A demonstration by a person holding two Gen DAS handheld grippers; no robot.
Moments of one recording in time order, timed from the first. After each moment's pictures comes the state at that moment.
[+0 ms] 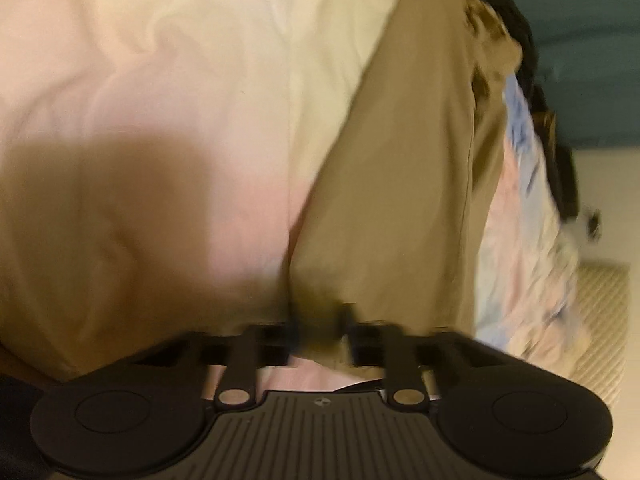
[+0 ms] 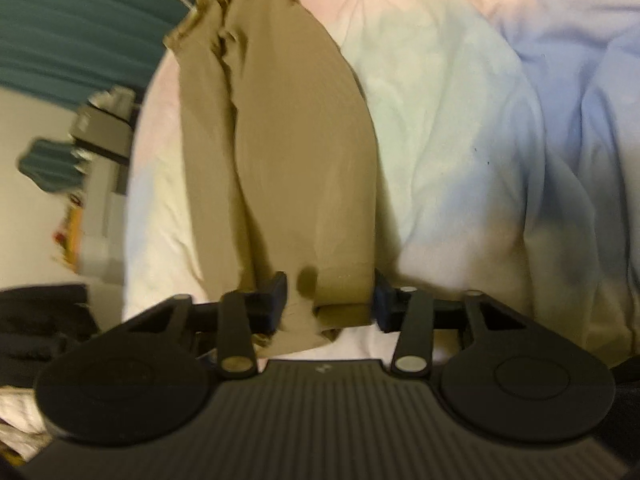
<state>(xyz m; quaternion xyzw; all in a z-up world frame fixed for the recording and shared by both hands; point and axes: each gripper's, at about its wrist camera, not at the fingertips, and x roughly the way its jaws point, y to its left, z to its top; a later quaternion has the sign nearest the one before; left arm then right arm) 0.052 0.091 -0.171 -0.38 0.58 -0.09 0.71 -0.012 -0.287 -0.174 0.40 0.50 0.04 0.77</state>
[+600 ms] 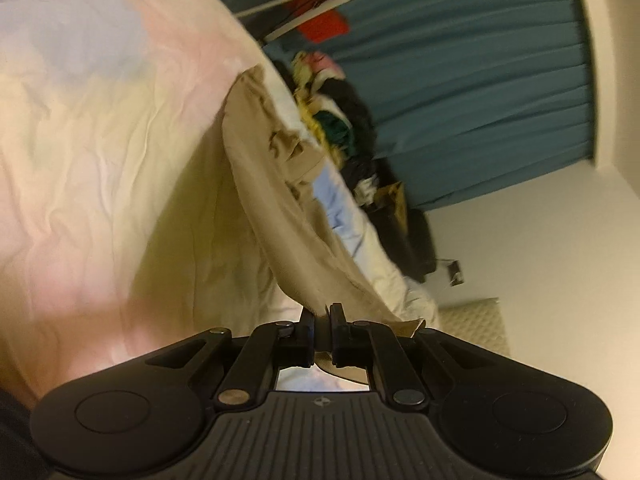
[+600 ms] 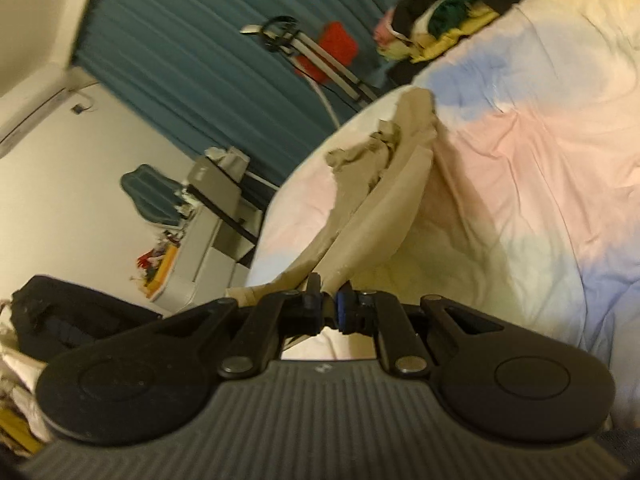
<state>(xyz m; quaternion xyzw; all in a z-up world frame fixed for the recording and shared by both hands) -0.010 0.117 0.004 -0.44 0.39 -0.21 0.78 -0.047 -0.303 0.012 0.37 0.31 0.15 0.86</state>
